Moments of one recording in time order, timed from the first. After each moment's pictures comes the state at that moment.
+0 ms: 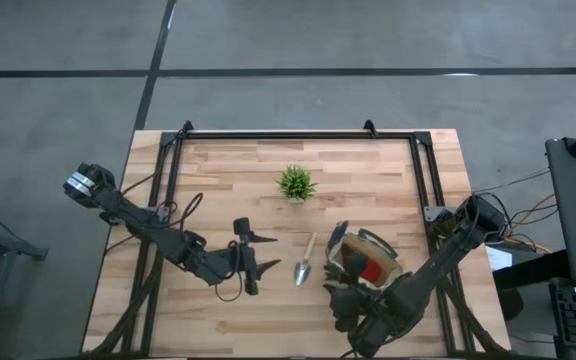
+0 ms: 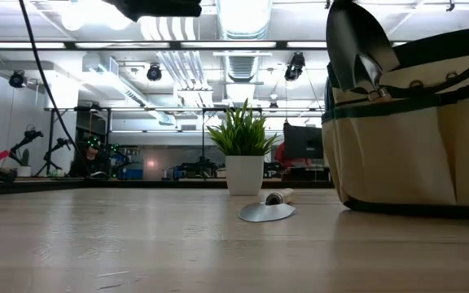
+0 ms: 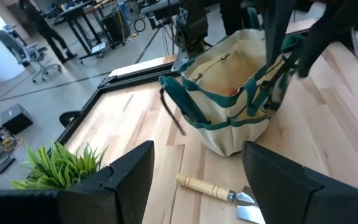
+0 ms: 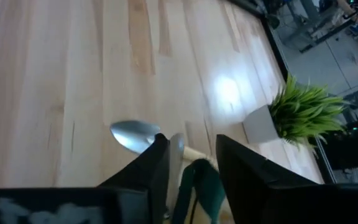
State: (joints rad) left arm -0.55 1.39 0.86 0.18 -0.77 0.02; right arm 0.77 1.86 1.51 -0.91 0.92 0.57
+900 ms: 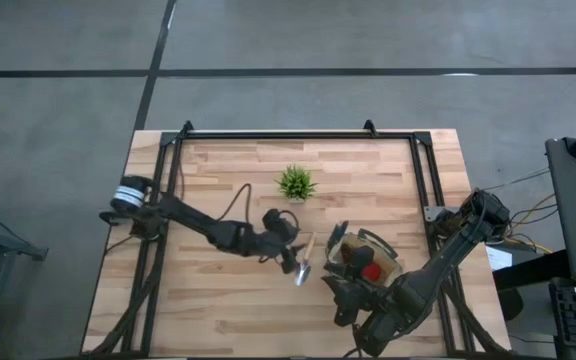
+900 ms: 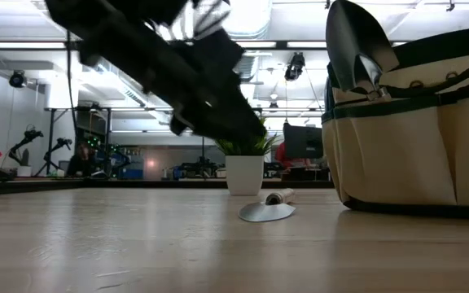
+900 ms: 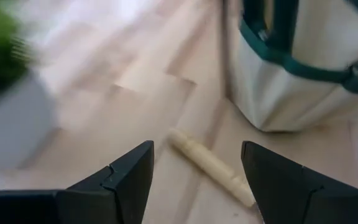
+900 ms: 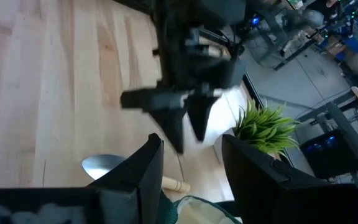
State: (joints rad) left arm -0.25 1.78 0.93 0.29 -0.48 -0.42; right arm 0.77 1.80 1.53 -0.91 1.05 0.55
